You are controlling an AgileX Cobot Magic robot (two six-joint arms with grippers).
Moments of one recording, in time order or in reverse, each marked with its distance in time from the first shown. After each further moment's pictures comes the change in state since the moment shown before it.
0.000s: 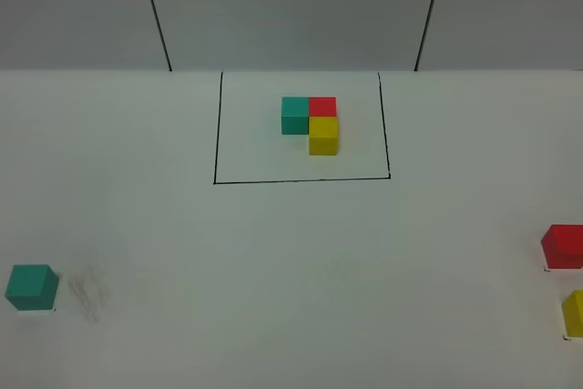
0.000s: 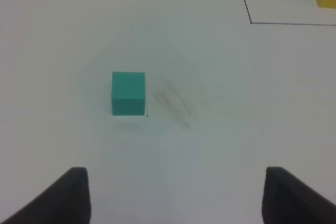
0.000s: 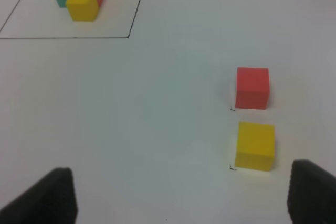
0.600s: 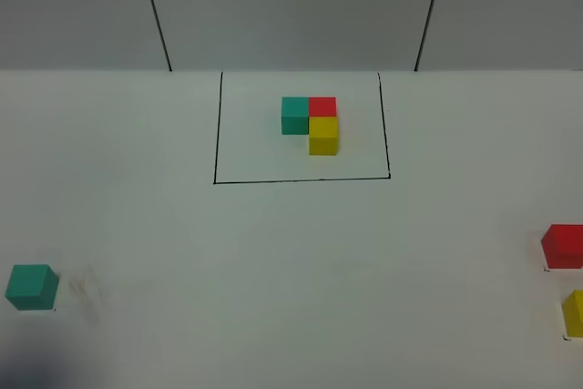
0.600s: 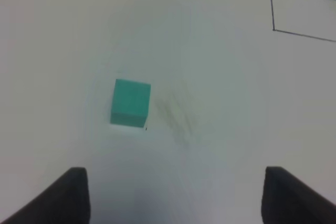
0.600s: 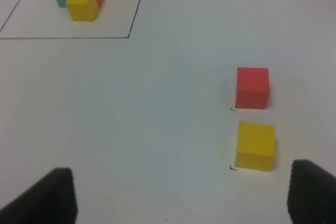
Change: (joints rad) left arm 0.000 0.608 -0.167 0.022 -0.217 -0.123; right arm 0.000 0.000 0.000 0.000 0.000 0.000
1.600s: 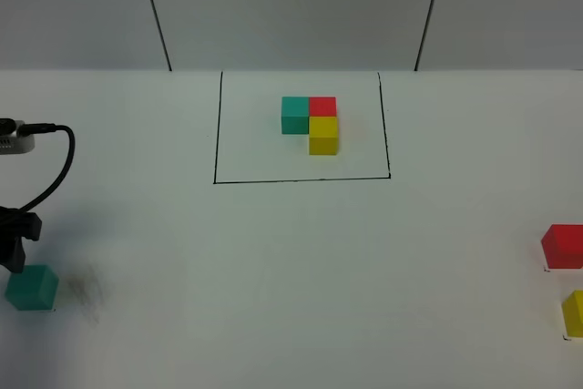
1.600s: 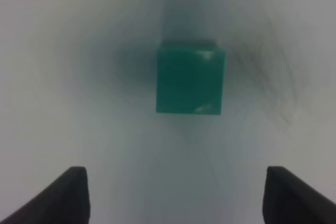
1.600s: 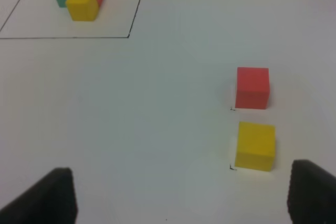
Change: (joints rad) left arm 0.000 0.883 -0.248 0.129 0.006 0.061; right arm 0.000 0.000 0.000 0.000 0.000 0.000
